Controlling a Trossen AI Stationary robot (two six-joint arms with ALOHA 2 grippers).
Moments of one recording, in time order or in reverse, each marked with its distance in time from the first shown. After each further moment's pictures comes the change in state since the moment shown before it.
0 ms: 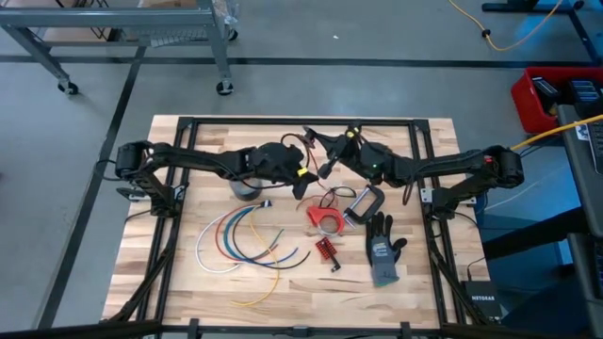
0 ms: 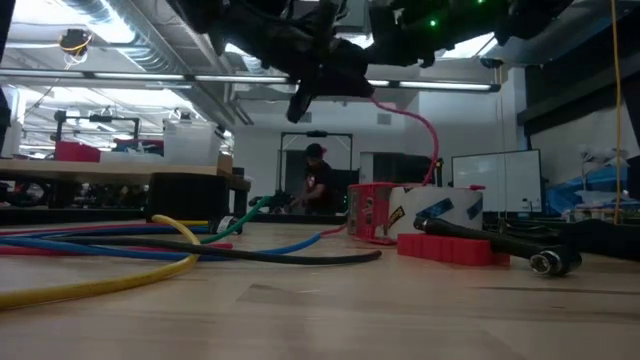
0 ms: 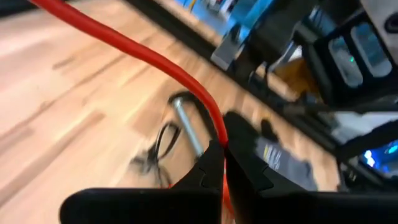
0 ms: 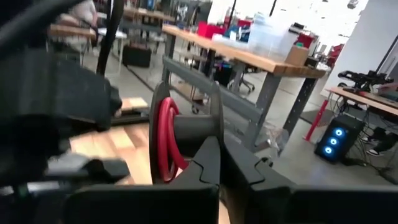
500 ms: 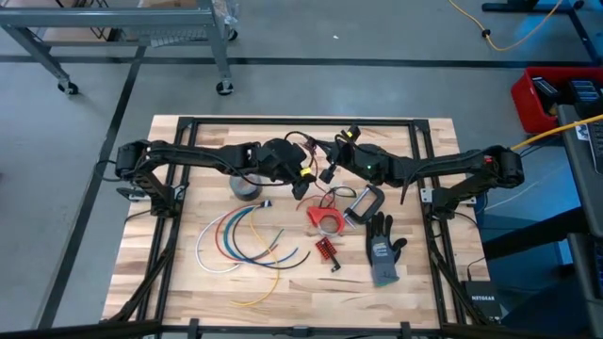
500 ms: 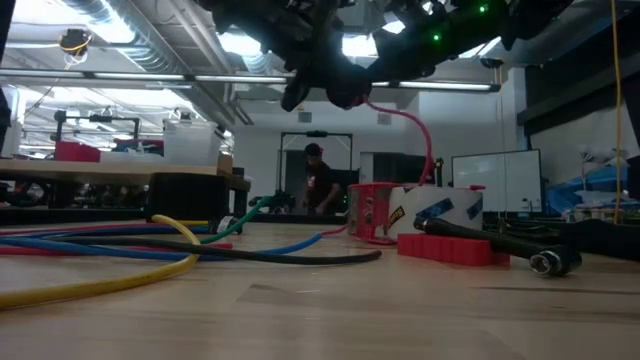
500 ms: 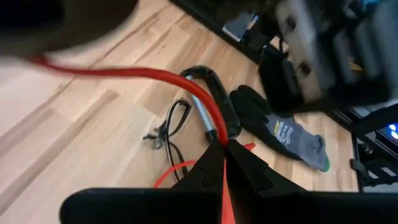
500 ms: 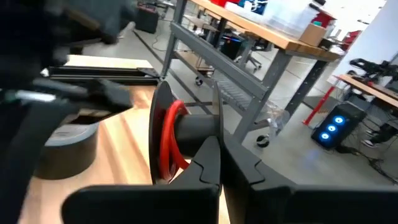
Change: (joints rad) left arm 0.006 0.000 0.134 -0.266 0.002 0.051; right arm 0.000 -0.001 0.000 -0.151 -0.026 -0.023
